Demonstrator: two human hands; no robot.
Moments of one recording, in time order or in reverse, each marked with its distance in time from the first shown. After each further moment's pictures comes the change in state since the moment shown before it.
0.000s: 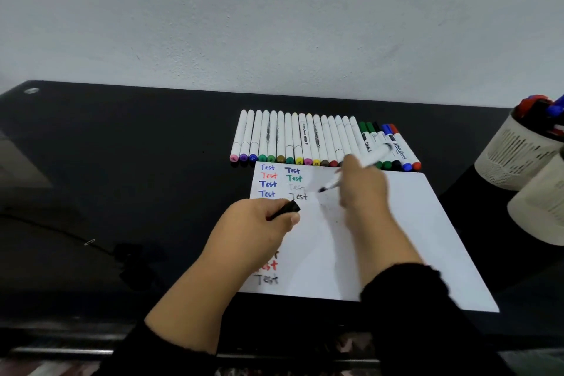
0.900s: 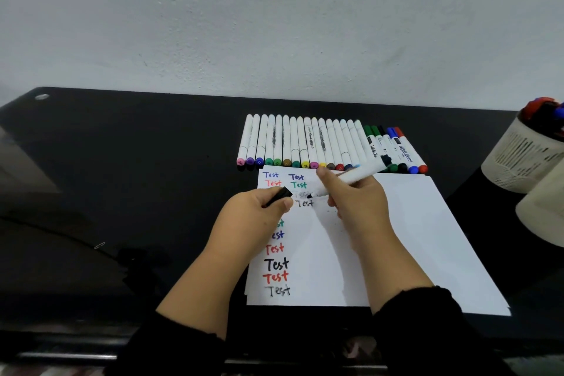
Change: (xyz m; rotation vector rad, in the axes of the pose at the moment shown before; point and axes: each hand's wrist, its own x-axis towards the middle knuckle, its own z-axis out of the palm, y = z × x) left_hand 0.018 -0.008 -0.009 -0.015 0.107 -0.020; right_hand -0.015 0.016 -0.003 -0.023 -0.112 -0.203
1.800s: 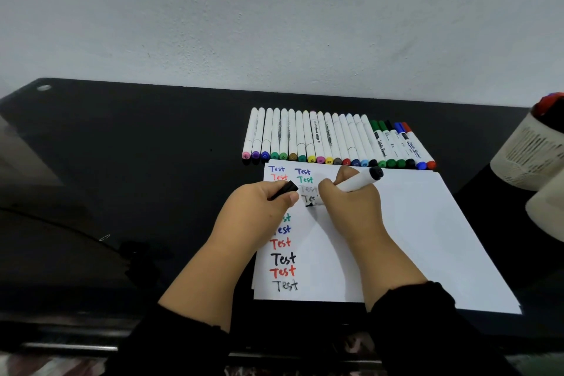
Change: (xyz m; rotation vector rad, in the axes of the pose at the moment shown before) left_hand 0.006 -0.004 -0.002 -0.028 -0.015 0.004; right_hand -0.003 0.011 0.013 -0.182 -0.022 -0.128
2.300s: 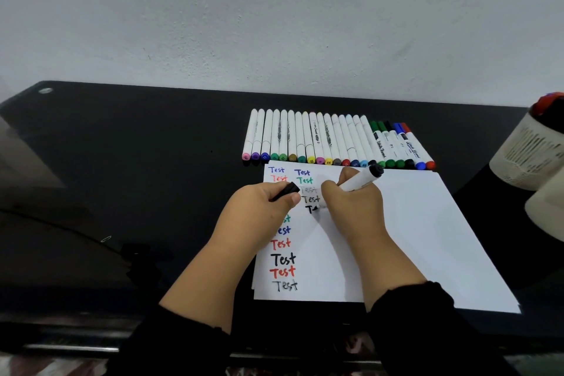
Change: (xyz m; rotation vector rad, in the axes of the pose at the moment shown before) left_hand -0.003 0.003 0.000 0.001 -0.002 0.016; right_hand 0.001 0.003 -0.002 0.002 0.025 0.012
